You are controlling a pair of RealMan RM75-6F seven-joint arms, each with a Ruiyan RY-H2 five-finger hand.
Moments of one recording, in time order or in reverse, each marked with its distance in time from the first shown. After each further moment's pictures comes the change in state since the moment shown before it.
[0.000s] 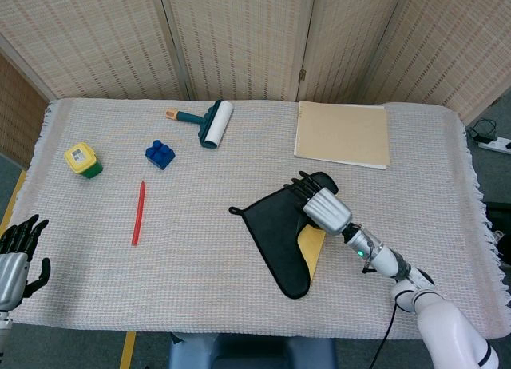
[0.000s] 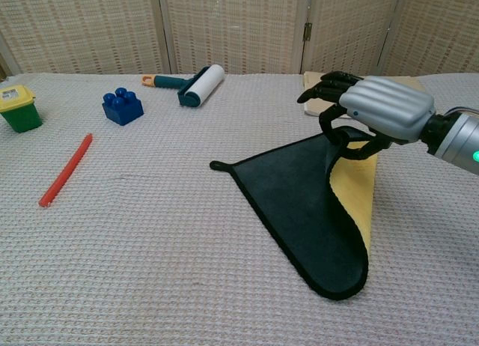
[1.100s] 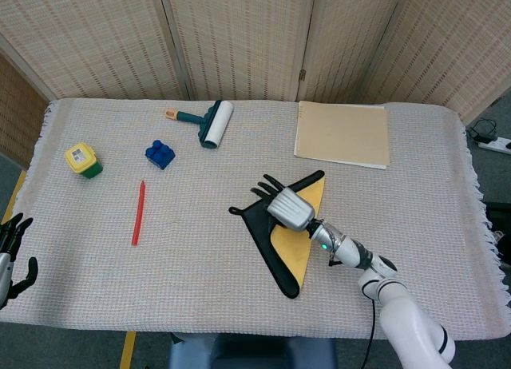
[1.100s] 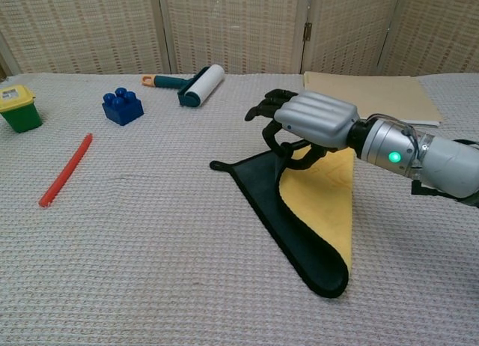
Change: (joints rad) left arm 0.018 0.040 -0.008 0.000 0.000 0.021 -0.087; right arm 0.148 -0.154 -0.012 0.138 0.005 -0.156 0.039
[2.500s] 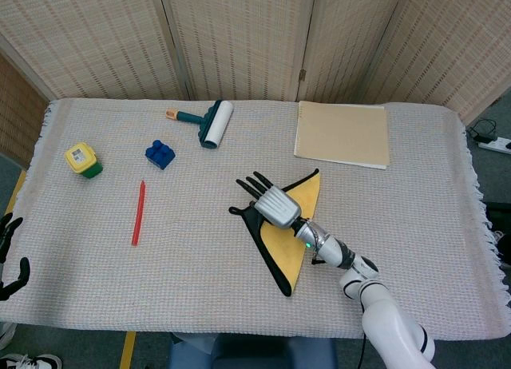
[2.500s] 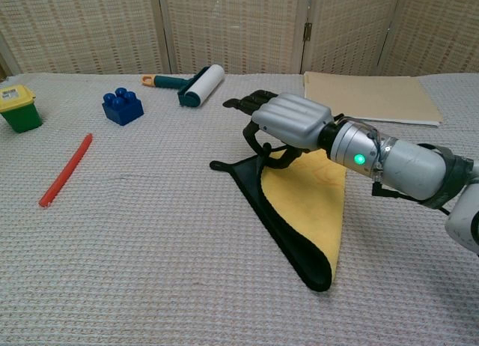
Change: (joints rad) left arm 0.019 0.023 -0.006 -0.009 0.003 0.027 -0.037; right arm 0.062 -0.093 0.031 0.059 0.062 -0.085 -0.066
